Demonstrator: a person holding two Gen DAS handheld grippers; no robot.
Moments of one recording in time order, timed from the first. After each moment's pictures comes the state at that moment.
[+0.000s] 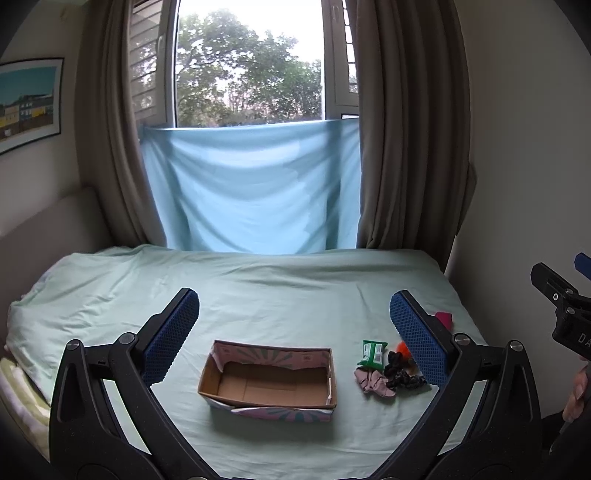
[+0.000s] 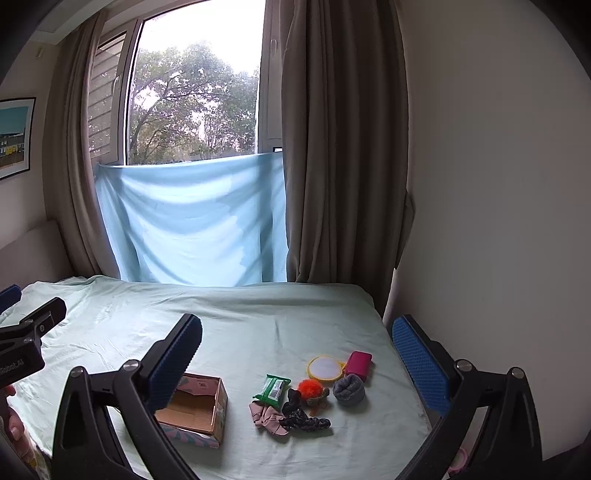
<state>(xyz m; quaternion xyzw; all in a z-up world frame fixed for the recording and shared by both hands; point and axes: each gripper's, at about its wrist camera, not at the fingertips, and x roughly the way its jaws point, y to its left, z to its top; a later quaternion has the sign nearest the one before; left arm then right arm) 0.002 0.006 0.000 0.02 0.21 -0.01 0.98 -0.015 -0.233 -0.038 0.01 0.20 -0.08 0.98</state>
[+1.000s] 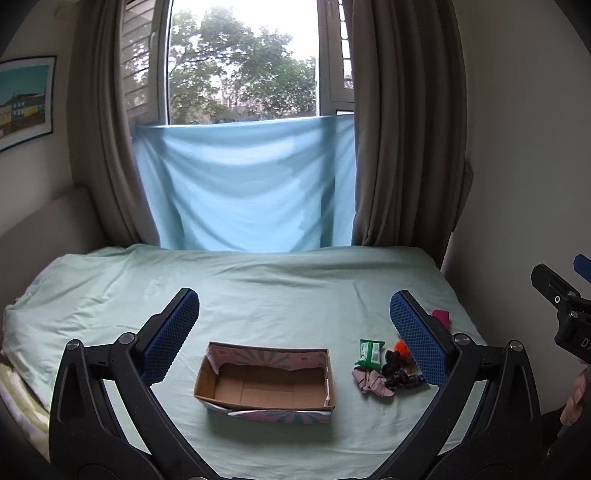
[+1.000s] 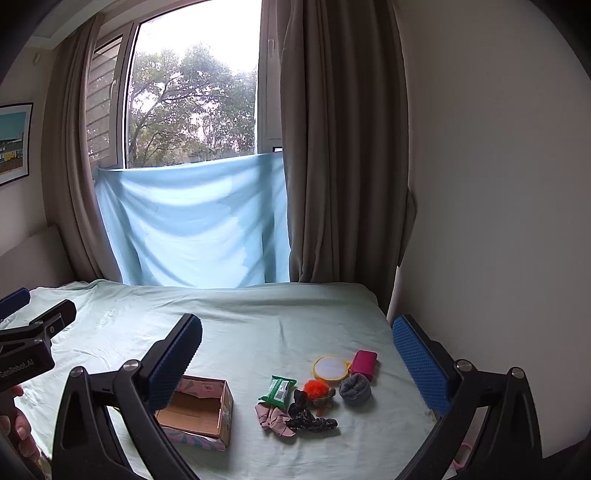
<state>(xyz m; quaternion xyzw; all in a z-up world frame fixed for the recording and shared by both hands) 0.015 0.011 -0.003 0.02 0.22 -0.03 0.97 -0.013 -0.229 -0.042 0.02 0.20 -0.08 0.98</state>
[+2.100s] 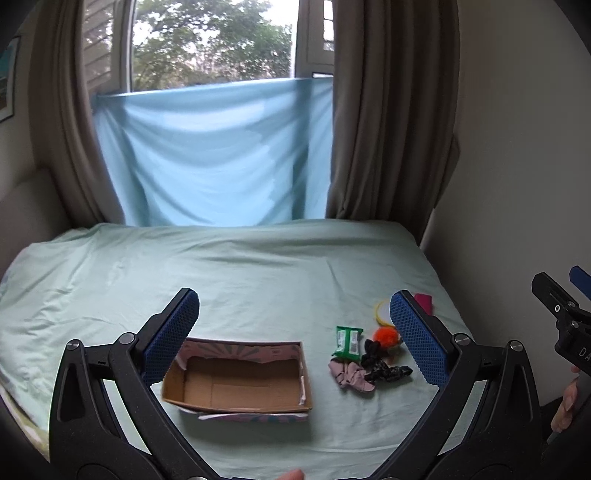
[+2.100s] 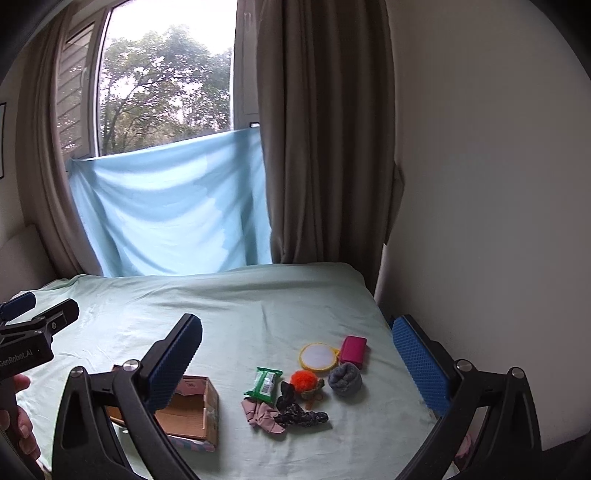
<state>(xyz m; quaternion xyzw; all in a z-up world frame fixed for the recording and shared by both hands) 0.104 -0.007 -0.023 0.01 0.29 -0.08 0.95 0.036 -0.255 -0.056 0.03 0.25 -0.12 0.96</state>
